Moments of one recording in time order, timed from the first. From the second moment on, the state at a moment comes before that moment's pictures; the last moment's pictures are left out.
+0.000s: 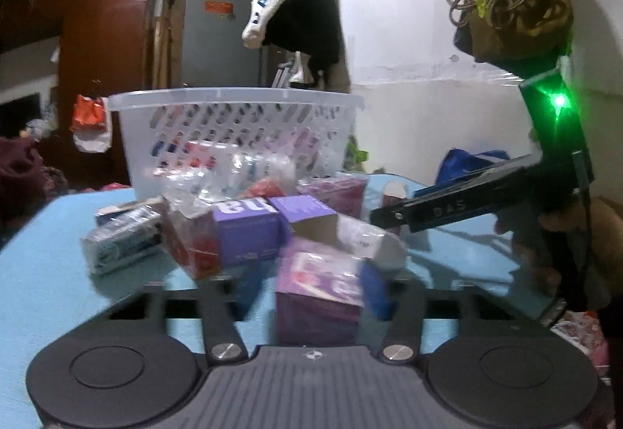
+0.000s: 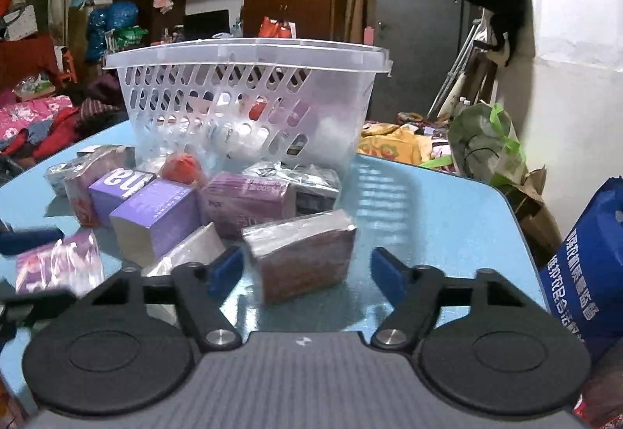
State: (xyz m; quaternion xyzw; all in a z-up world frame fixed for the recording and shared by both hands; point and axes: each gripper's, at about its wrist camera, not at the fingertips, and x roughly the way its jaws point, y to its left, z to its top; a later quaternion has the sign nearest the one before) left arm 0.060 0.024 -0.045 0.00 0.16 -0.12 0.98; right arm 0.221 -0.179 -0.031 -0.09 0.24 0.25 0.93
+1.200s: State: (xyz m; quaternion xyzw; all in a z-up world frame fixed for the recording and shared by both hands) left arm 0.043 0.040 -0.047 -0.02 0.11 -0.11 0.99; right arm 0.206 -0.191 -0.028 -0.04 0.19 0.22 0.96
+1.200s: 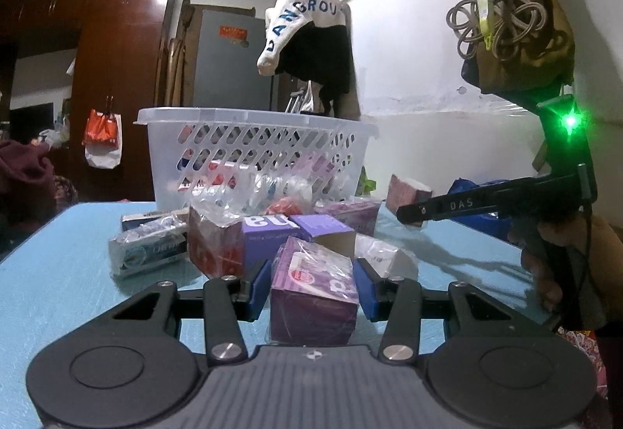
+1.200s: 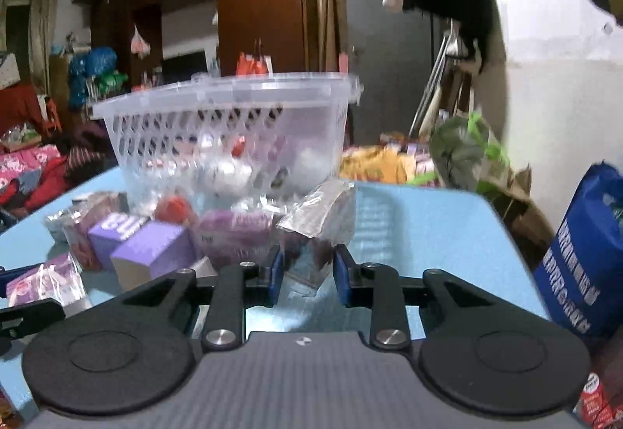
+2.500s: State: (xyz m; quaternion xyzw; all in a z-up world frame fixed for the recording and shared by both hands) left arm 0.117 0.105 0.002 0.09 0.23 0.02 0.97; right arm 0.185 -0.154 -0.025 -0.11 0.19 0.35 0.91
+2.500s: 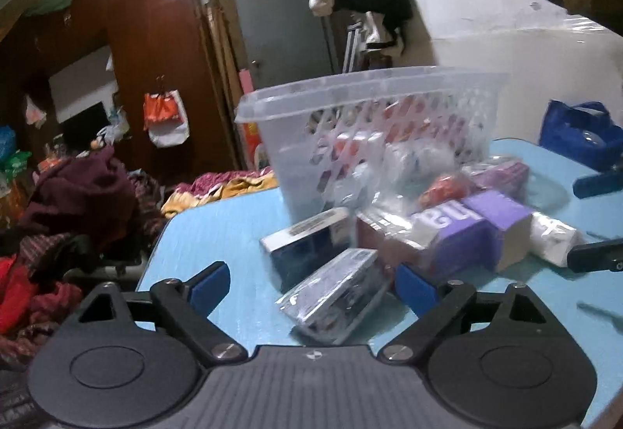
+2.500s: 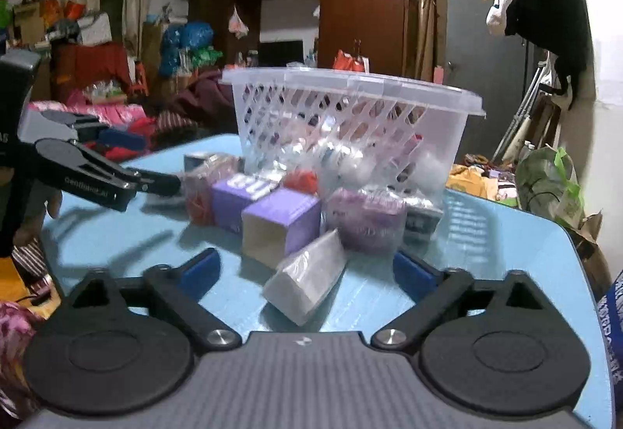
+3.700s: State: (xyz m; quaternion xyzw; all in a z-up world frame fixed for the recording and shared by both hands) left arm 0.113 0.133 0.000 0.00 0.20 -0.01 0.98; right arm 0.166 -0.173 -0.034 -0.09 0.17 0.33 0.92
